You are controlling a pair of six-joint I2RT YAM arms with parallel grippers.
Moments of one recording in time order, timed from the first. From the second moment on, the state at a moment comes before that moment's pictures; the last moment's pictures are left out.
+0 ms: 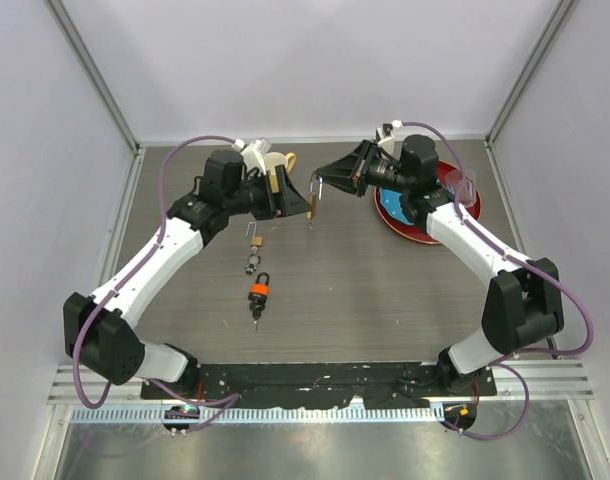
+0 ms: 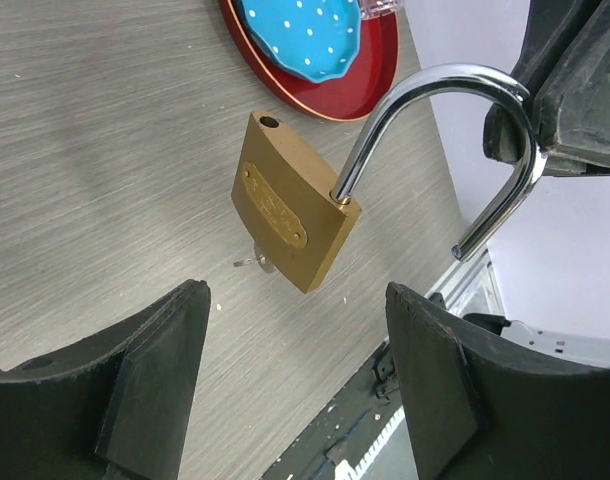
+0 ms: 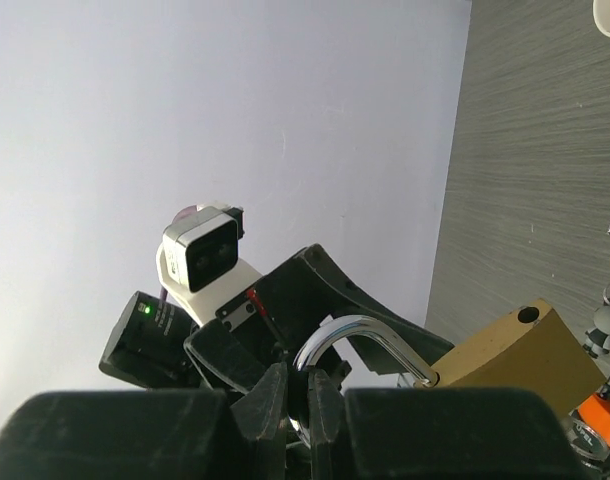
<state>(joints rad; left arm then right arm) -0.46 1.39 1.25 -0.35 0.46 -0.60 0.36 1.52 1.18 0.29 -0.80 1.35</state>
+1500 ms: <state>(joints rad) -0.62 1.51 1.33 -0.29 0.23 -0.47 0.34 1.52 1.17 0.33 -0.77 1.42</state>
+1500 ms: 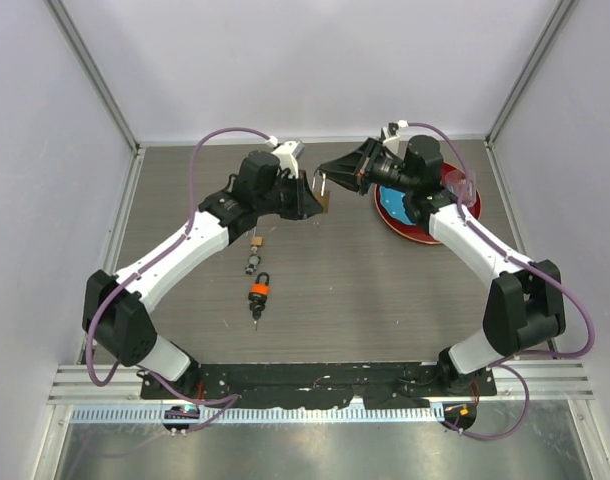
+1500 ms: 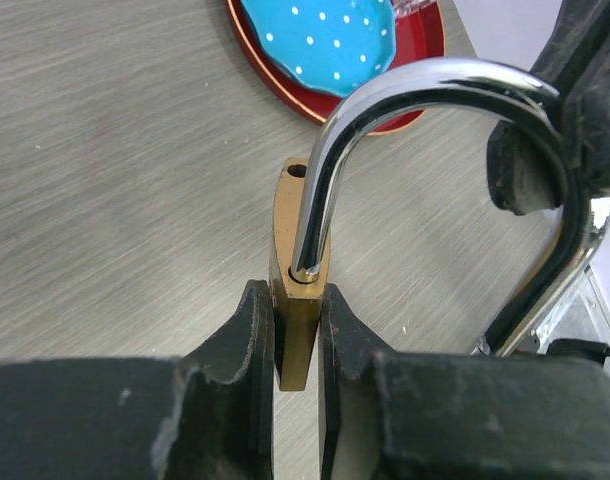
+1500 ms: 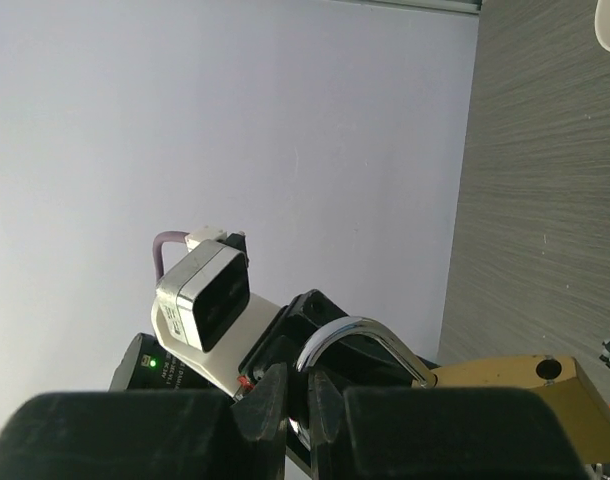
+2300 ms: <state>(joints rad) -0.49 1.57 1.62 -0.86 0.64 -0.25 0.27 1.46 1.21 -0.08 -0.89 0.89</state>
